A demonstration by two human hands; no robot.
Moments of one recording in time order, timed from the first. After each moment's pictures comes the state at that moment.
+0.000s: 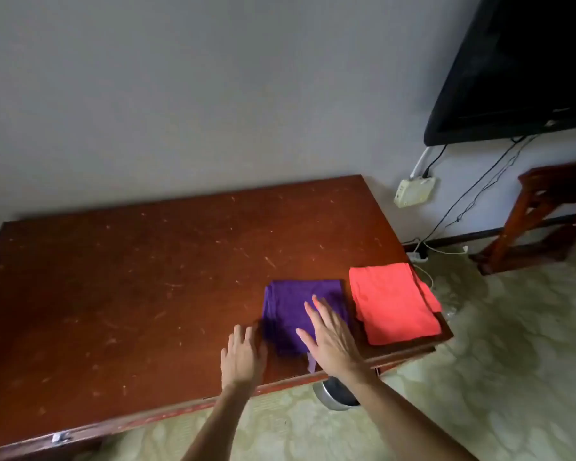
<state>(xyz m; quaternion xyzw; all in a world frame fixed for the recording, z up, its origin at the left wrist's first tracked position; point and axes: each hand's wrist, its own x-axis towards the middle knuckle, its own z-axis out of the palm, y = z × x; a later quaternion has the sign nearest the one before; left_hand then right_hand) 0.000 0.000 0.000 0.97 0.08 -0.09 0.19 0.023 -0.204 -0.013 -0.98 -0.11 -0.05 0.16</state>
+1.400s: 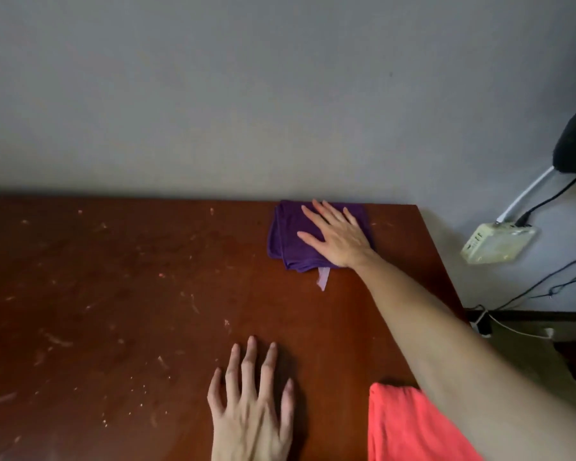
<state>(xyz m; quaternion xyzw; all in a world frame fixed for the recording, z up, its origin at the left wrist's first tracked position) 0.154 -0.126 -0.087 0.98 0.10 0.15 0.10 0.474 -0.264 -0.061 -0.97 -0.25 -0.01 0.09</state>
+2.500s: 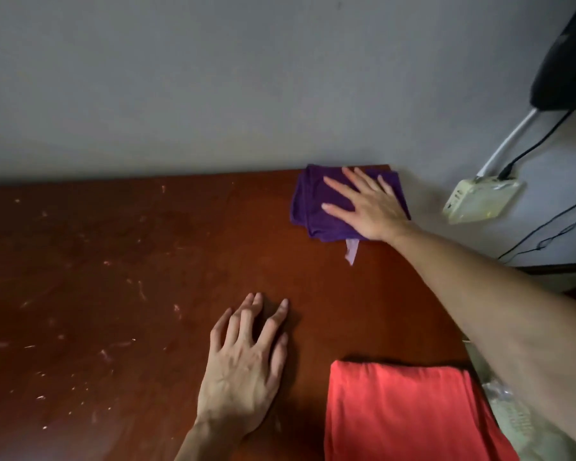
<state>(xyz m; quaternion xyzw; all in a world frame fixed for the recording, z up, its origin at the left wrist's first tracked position) 0.199 -0.152 -0.073 0.99 -0.06 0.04 0.11 0.475 -0.387 -0.058 -0.98 -0.18 0.00 0.10</state>
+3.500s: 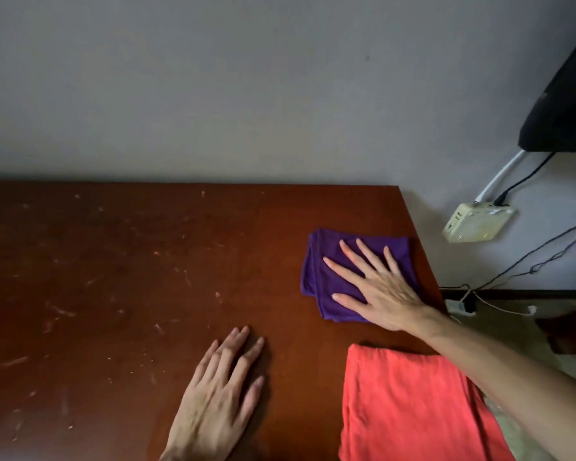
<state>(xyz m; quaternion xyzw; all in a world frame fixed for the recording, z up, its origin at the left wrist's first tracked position) 0.116 -0.080 -0.076 0.99 -0.08 0.04 0.14 0.325 -0.381 -0.064 -0.95 -0.31 0.02 0.02</state>
